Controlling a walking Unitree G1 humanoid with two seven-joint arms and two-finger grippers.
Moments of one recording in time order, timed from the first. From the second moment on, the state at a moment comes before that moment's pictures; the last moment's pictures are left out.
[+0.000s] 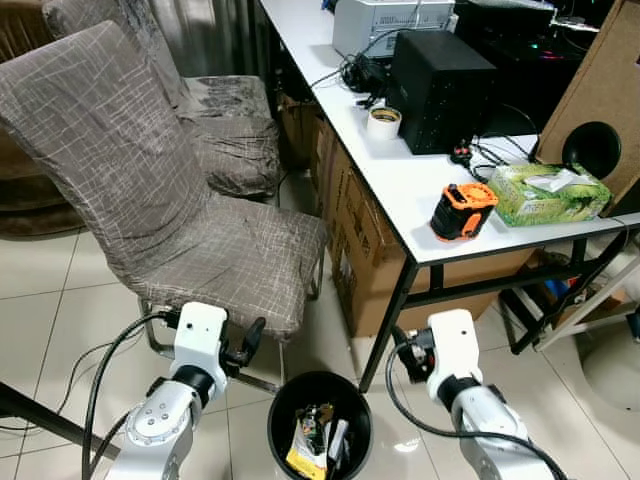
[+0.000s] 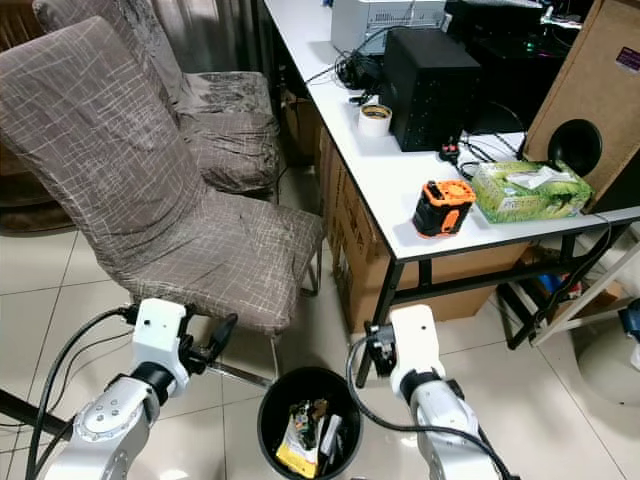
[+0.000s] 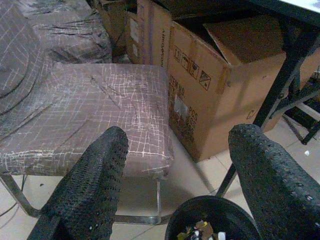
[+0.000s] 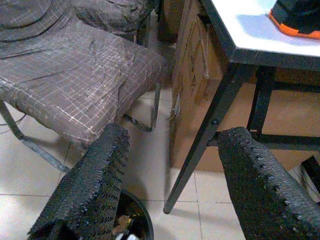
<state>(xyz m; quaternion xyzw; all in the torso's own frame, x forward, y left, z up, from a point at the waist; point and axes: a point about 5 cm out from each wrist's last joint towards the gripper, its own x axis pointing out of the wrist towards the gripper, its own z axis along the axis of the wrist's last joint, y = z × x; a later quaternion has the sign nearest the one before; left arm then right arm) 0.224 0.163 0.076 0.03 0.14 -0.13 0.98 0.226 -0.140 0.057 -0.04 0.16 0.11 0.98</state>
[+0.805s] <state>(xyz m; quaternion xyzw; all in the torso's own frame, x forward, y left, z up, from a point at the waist) 0.221 0.160 0.084 0.05 0.13 -0.13 0.98 0.226 -0.137 0.058 -0.05 0.14 0.13 0.98</state>
